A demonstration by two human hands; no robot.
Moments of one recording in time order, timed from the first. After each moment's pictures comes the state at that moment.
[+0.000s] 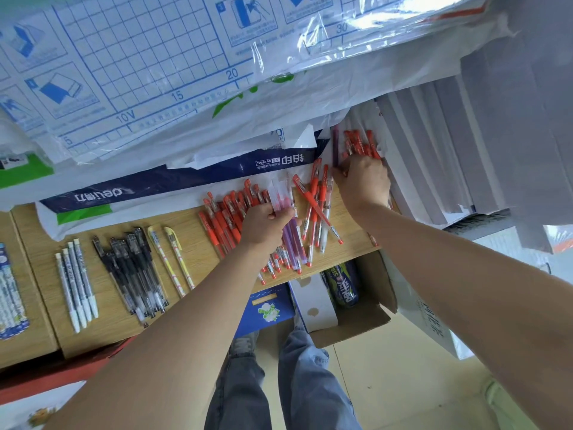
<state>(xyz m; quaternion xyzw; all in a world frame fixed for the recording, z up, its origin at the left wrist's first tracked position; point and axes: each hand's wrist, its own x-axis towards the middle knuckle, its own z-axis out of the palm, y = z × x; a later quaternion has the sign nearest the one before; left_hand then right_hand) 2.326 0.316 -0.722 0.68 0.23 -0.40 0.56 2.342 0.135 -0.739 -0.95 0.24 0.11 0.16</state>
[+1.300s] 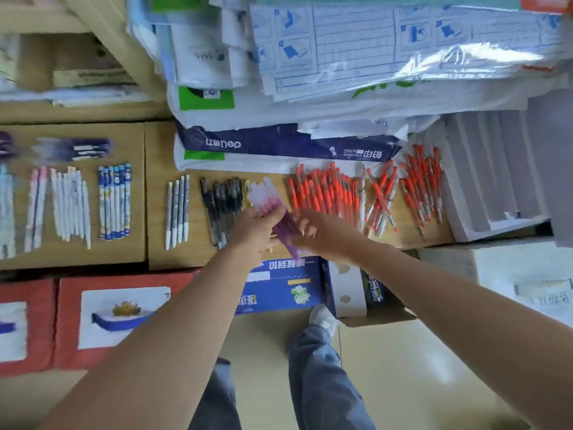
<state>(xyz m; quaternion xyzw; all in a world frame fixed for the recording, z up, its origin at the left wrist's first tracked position) 2.257 0.475 -0.659 0.58 0.35 -0.29 0.67 2.255 0.319 -0.647 -0.86 -0.07 0.39 0.32</state>
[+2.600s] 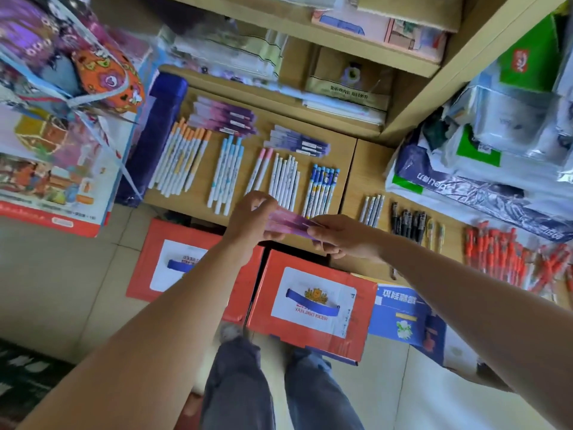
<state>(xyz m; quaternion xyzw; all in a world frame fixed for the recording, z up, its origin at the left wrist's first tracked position) 2.199 0.873 -0.622 0.62 0.37 -0.15 0.68 2.263 0.686 -0.620 -0.68 -0.10 0.59 0.43</state>
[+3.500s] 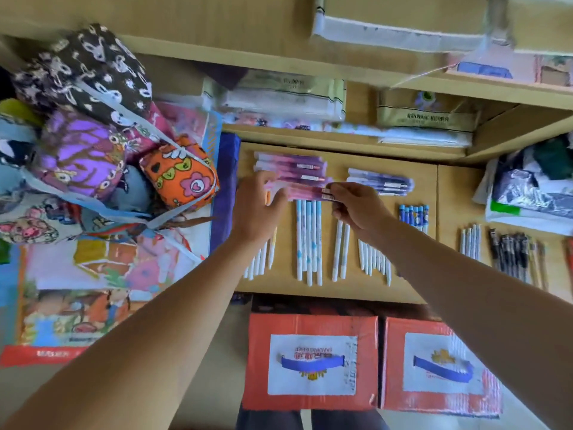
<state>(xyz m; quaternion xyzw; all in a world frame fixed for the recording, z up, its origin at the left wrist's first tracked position) 2.328 1.099 -0.694 0.87 0.15 -0.09 0.47 2.364 0.919 -0.681 -0.65 0.28 0.27 0.65</state>
